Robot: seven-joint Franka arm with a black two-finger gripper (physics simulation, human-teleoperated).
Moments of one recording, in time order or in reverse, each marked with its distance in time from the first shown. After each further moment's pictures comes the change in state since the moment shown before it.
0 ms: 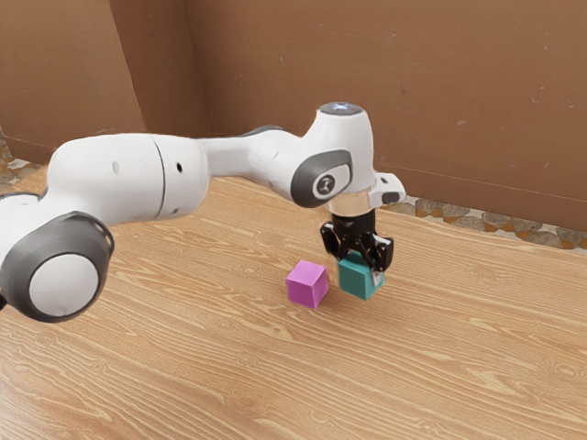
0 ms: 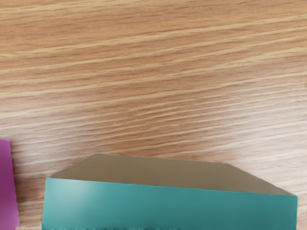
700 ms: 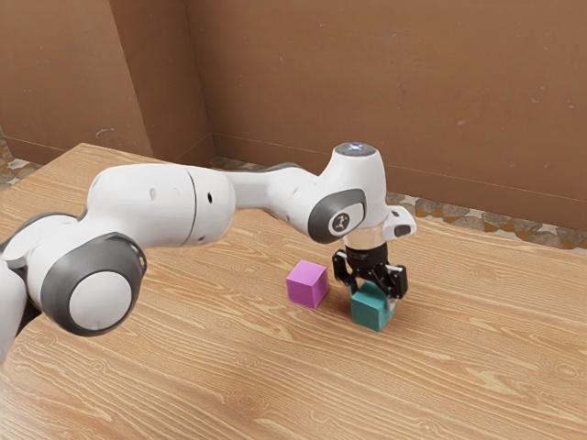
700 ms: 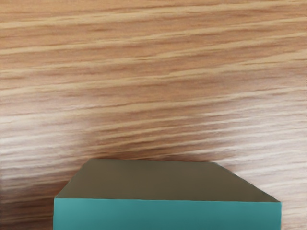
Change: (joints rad) arm -0.012 0.149 -0.007 0.064 0.013 0.083 -0.056
